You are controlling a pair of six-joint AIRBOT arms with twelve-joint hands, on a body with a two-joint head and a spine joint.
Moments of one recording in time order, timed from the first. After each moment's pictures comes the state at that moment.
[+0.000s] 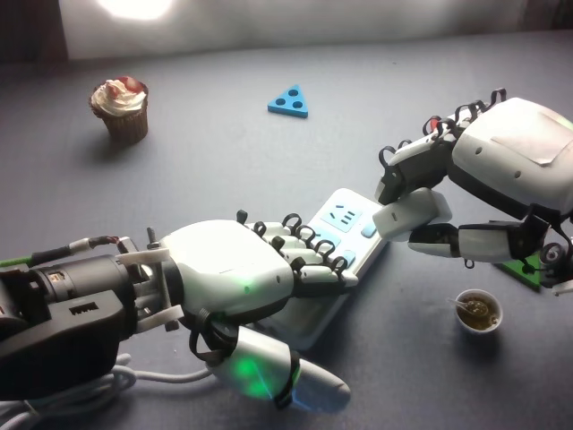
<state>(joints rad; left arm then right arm) 0.76 -1.07 0.93 -0.04 -0.30 1.02 -0.54 -1.10 1.09 0.03 0.95 -0.86</state>
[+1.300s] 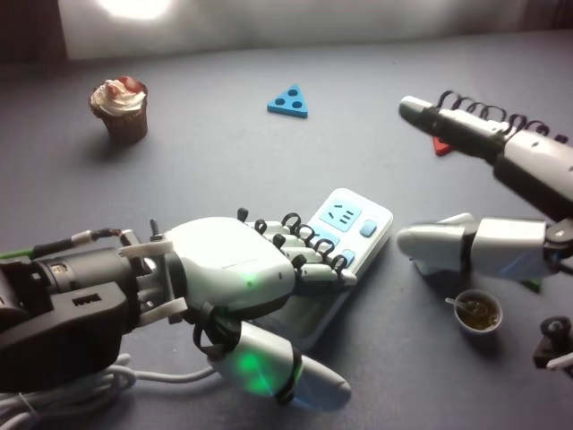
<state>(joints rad) 0.73 -1.07 0.92 -0.05 -0.26 1.03 -0.60 -1.00 0.88 0.43 0.95 -0.57</state>
